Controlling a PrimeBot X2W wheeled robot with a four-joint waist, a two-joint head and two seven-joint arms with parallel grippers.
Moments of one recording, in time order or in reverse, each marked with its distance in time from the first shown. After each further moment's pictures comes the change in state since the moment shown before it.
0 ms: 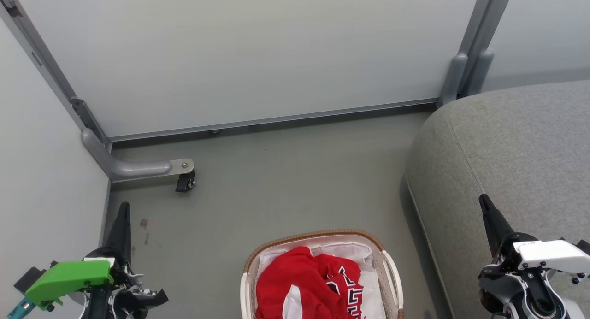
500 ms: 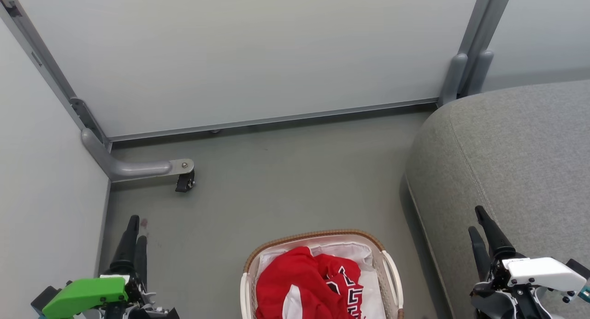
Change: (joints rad) left arm 0.046 -0.008 -0.033 0.046 0.003 0.004 -0.028; right arm 0.037 0.017 0.020 0.047 -0.013 -0.001 -0.027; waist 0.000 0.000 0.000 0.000
